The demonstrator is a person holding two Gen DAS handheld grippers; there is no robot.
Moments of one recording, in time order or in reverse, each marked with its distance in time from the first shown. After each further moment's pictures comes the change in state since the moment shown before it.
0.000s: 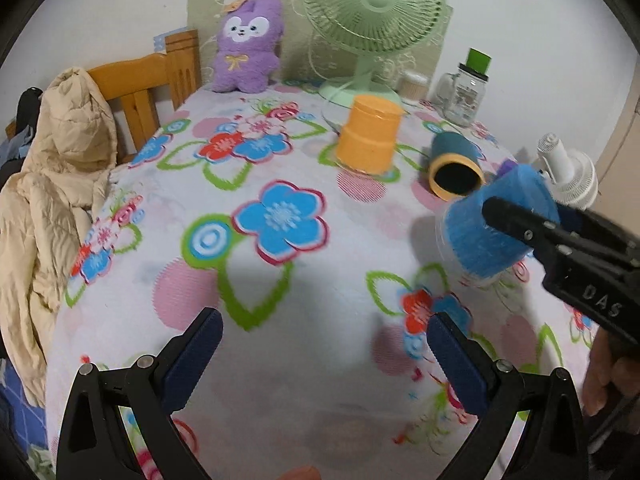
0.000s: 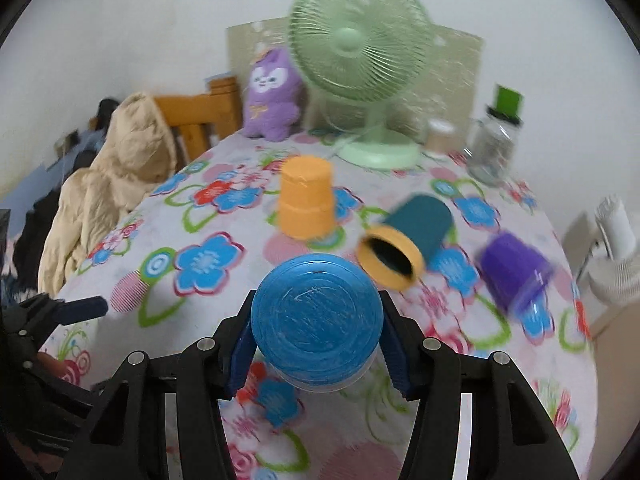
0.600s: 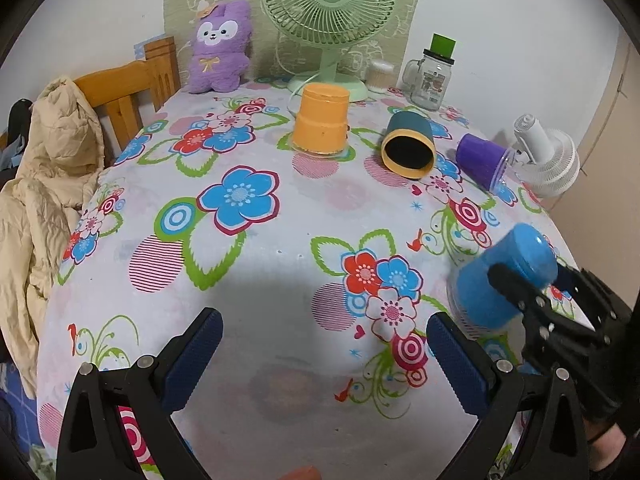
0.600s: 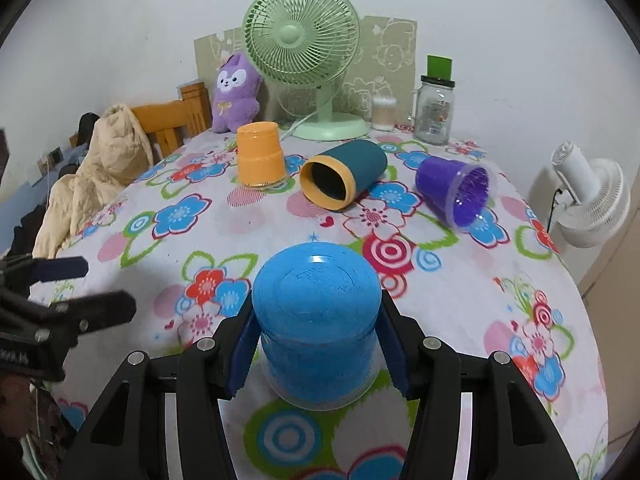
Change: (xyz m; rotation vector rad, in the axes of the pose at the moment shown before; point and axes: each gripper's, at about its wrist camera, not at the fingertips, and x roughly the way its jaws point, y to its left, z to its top) left arm -0.019 -0.036 -0.024 0.046 0.006 -0.024; right arm -0.046 -0.025 -0.085 0.071 -0.054 -0.079
